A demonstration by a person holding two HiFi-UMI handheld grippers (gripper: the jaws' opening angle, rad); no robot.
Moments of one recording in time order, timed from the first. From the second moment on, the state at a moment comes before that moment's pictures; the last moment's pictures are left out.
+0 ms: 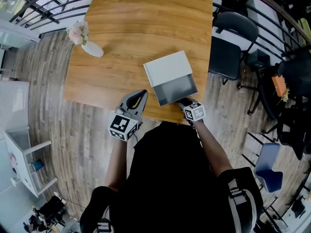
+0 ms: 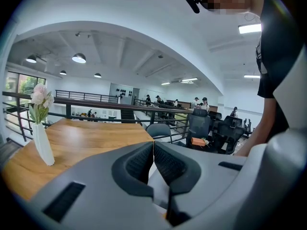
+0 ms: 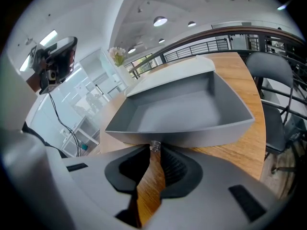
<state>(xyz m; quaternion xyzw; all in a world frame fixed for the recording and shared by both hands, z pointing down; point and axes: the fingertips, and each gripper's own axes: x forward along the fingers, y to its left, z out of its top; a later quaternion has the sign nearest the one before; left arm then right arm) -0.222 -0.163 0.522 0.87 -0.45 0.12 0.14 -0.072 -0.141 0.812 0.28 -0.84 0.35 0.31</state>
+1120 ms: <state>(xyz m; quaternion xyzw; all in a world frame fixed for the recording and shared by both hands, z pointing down) -0.216 -0.184 0.507 0.89 -0.43 0.12 0.13 -0.089 -0.174 0.794 0.29 -0.84 0.35 0.30</state>
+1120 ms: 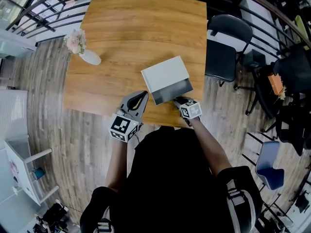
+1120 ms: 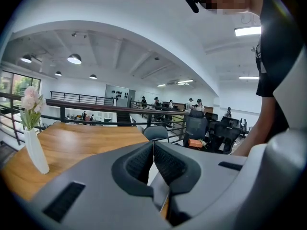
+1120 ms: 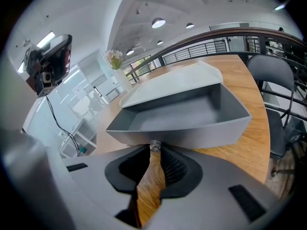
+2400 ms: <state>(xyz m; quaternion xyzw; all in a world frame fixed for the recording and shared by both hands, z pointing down) -0.245 -0.201 0.519 0.87 -0.45 0.12 0.15 -0.114 -0.225 0.799 0.28 -0.84 0.35 0.30</state>
